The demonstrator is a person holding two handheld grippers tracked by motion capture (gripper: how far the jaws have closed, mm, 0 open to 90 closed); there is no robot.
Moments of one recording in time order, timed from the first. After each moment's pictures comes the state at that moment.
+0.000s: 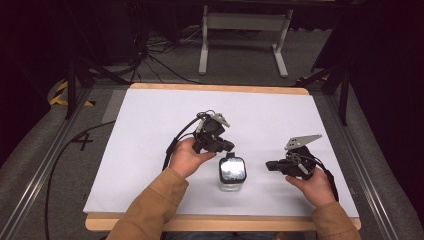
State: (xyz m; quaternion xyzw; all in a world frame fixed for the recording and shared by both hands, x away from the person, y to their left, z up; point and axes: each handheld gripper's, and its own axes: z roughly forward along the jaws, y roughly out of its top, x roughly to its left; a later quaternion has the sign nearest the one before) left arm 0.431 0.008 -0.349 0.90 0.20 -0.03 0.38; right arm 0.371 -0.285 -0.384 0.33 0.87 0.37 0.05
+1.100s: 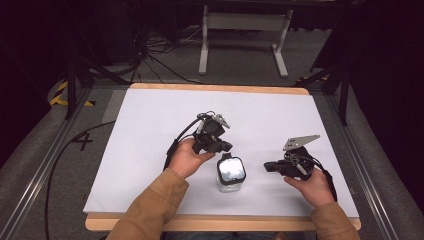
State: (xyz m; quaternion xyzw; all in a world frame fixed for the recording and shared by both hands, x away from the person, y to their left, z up) left arm 0.430 0.012 -0.348 0.91 0.21 -0.02 0.37; right arm 0.370 -0.281 -0.384 0.33 0.87 0.37 0.04
